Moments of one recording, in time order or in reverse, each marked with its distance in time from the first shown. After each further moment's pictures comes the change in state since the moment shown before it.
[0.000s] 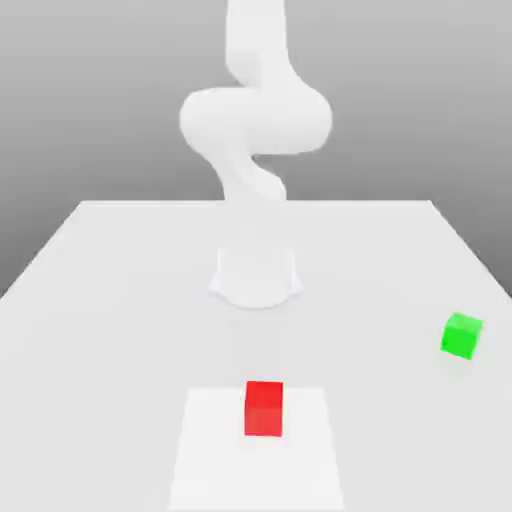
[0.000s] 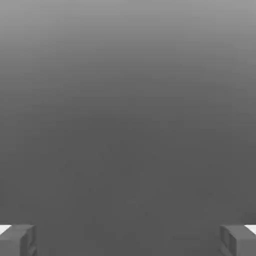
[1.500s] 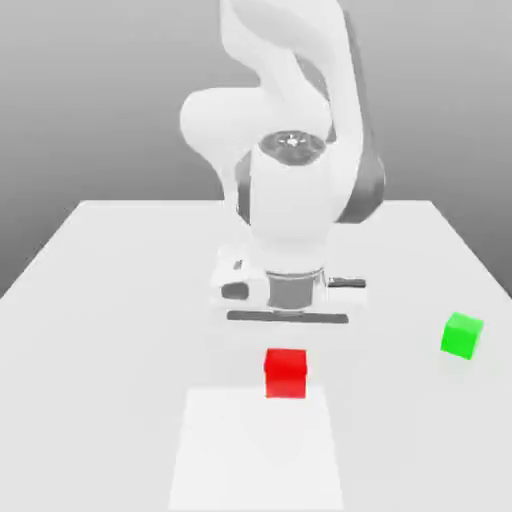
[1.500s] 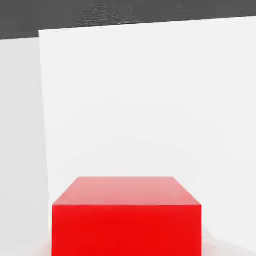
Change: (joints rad) arm 0.145 0.677 0.117 -0.459 0.034 0.422 0.259
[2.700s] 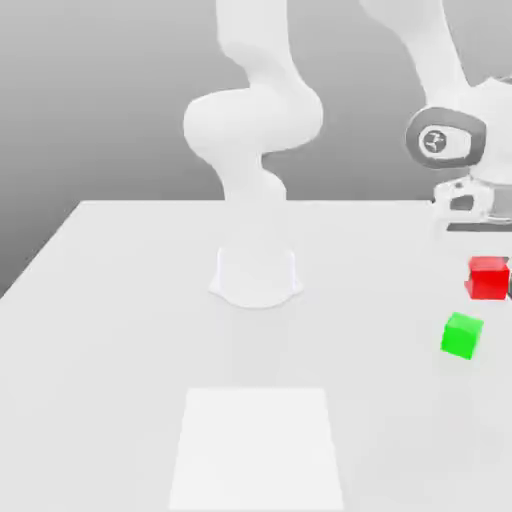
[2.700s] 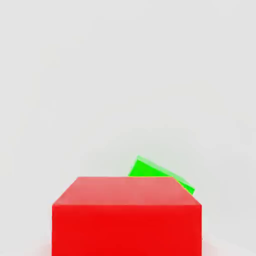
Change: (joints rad) arm 0.403 -0.011 0.424 0.067 0.007 -0.019 0.917
